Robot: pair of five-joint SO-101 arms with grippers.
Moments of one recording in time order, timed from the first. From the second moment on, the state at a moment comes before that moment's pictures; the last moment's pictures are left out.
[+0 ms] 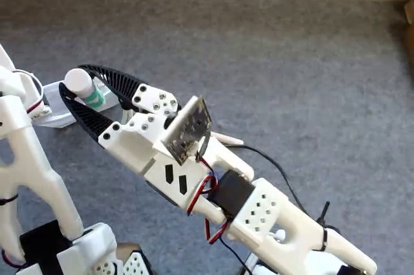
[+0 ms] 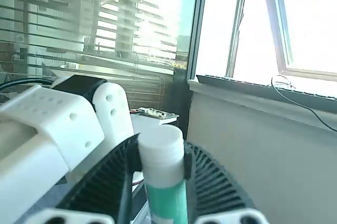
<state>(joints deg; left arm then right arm) -33.5 -13.1 -5.5 99.2 9.2 -58.1 -41.4 35.9 -5.9 6.5</state>
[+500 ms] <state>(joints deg) -33.5 -13.1 -5.5 99.2 9.2 -58.1 -33.5 39.7 -17.6 6.5</state>
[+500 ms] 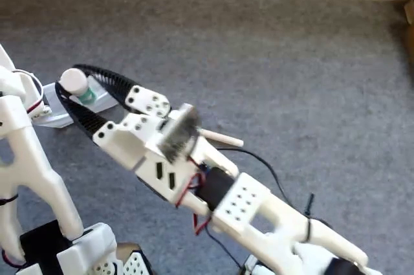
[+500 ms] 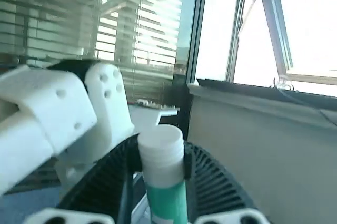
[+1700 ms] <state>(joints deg) -33.2 -13.2 -3.5 99.2 9.2 -58.4 -17.9 39.6 -41.5 6.4</state>
